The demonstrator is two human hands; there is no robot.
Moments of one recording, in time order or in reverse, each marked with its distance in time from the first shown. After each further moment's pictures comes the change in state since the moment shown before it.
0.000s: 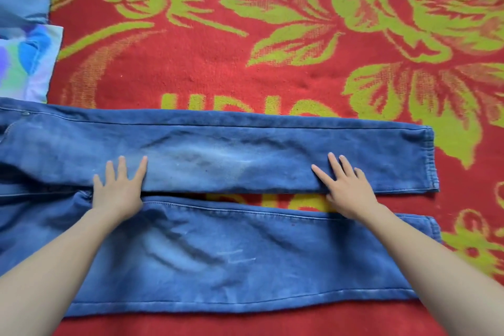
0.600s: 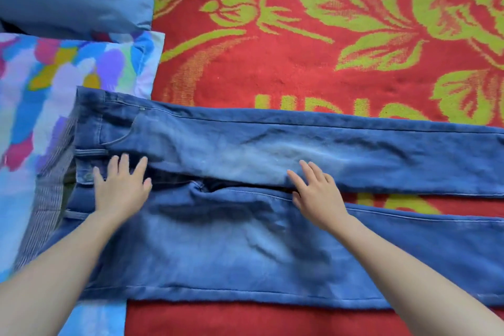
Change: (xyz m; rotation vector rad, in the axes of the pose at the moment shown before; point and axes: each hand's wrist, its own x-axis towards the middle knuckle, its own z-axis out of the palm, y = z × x) left_hand 0.015 -0.191 0.051 -0.232 0.287 -0.081; right_hand 0.025 -0.249 -0.055 0.192 0.204 -0.159
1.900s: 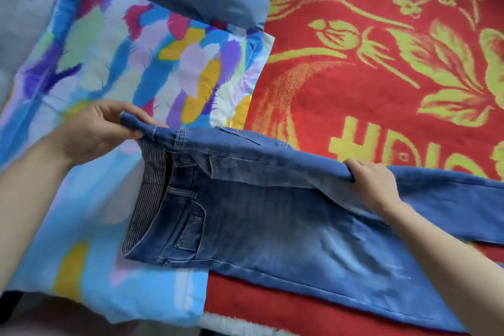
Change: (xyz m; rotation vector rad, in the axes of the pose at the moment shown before) left_hand 0.008 -0.253 -0.061 -1.784 -0.182 0.419; right_hand 0.062 -0.133 -0.087 -0.174 0.191 -0.015
